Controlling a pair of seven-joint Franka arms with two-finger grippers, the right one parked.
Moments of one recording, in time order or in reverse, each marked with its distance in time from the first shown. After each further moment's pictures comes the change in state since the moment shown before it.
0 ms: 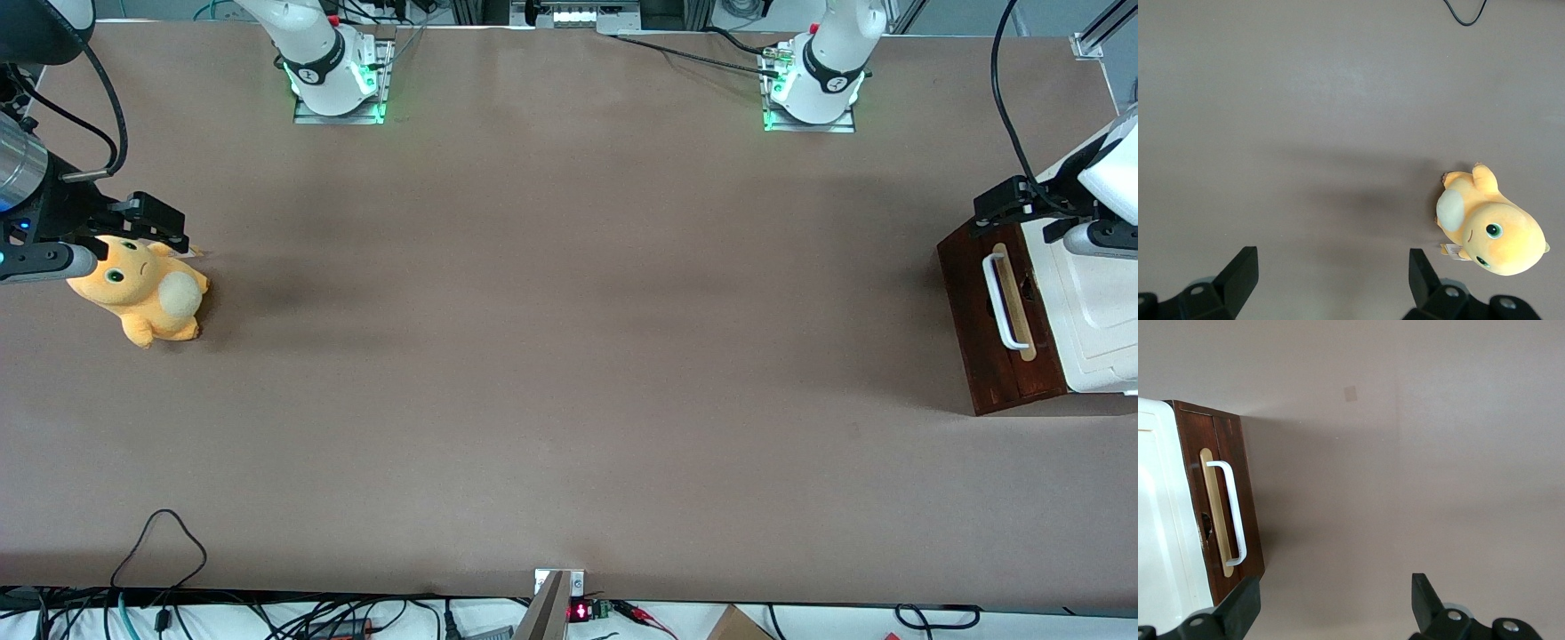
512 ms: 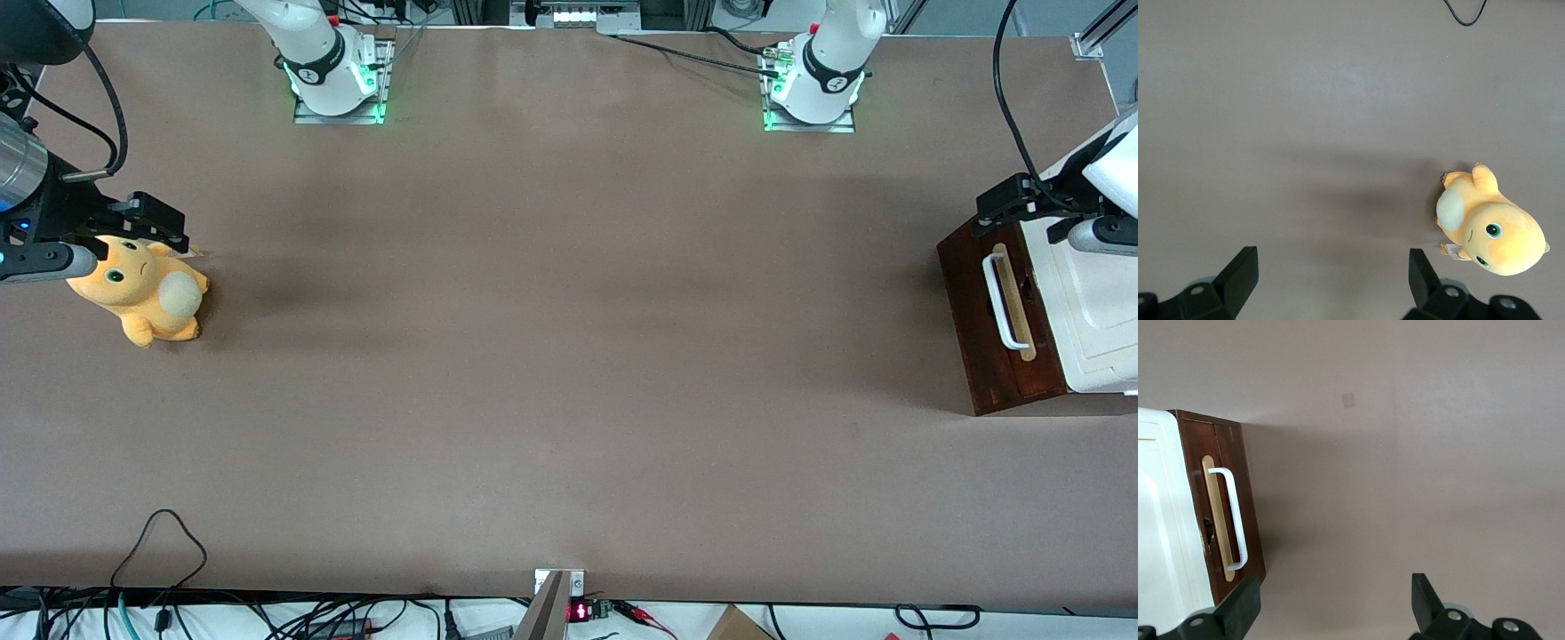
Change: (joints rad) arm 0.000 0.005 -0.007 0.017 0.001 -0.001 0.003
